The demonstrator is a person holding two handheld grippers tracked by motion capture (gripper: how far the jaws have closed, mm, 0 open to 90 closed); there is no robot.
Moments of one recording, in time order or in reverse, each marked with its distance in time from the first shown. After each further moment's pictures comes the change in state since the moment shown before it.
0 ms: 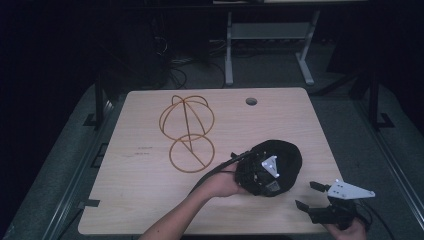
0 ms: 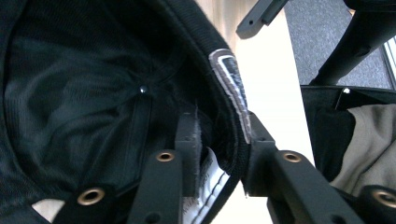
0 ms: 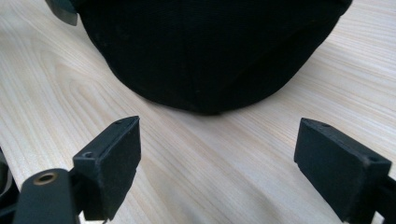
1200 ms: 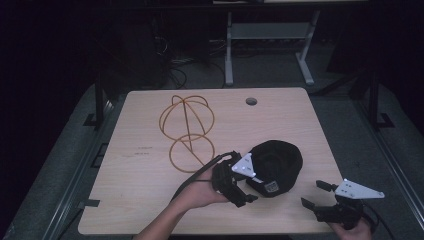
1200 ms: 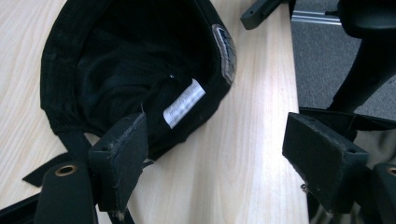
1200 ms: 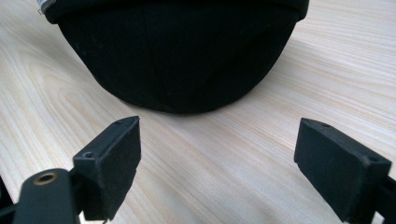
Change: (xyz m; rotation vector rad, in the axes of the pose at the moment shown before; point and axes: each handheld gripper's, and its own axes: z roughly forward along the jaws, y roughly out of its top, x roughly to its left) left arm -0.025 -0.037 -0.043 -0.149 0.137 -0.107; right arm -0.009 -0.004 -0.011 -0.031 -0.035 0.045
